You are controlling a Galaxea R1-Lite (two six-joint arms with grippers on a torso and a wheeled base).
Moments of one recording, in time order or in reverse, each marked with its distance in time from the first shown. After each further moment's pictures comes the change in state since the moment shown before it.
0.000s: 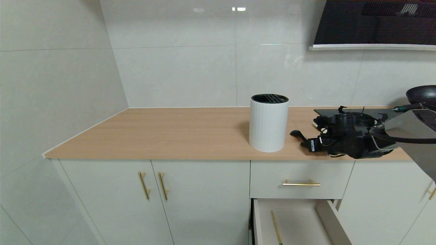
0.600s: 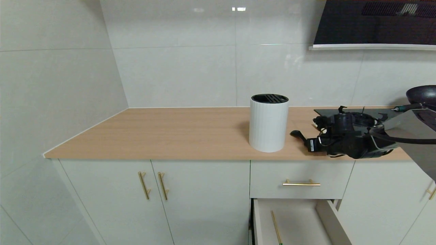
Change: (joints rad) left arm 0.000 0.000 0.000 0.000 0.000 0.000; right arm 0.004 -0.009 0.005 0.008 -0.026 0.028
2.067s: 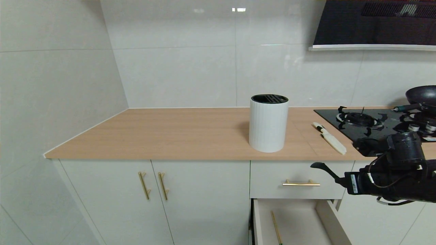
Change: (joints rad) left arm 0.000 0.000 0.000 0.000 0.000 0.000; right arm 0.085 -0.679 0.867 0.001 -0.035 0.102
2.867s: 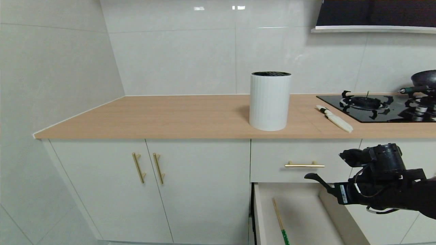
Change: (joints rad) left arm 0.000 0.000 0.000 0.000 0.000 0.000; right arm 0.029 0.107 0.045 -0.094 -0.020 -0.001
